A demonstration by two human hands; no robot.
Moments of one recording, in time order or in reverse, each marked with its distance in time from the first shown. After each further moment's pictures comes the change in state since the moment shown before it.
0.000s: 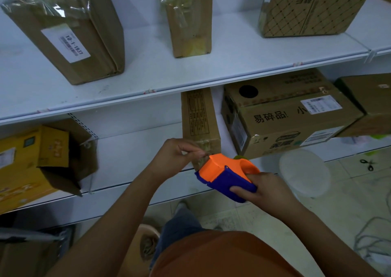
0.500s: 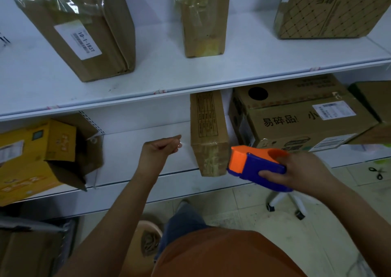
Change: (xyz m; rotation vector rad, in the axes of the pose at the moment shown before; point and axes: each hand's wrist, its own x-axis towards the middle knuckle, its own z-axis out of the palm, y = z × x) left_hand -0.010 -0.032 -0.023 -0.394 0.492 -0.291; right_hand 0.034 0.030 -0.070 -0.375 -0.146 0.034
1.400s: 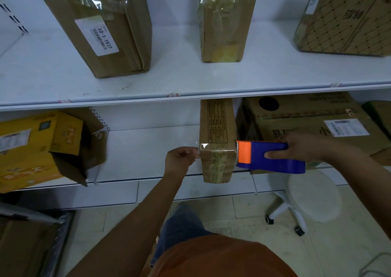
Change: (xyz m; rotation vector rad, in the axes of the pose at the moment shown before) left_hand 0.028 -0.053 0.045 0.015 0.142 -0.219; right_hand 0.091 0.034 -0.043 0.287 -0.328 0.030
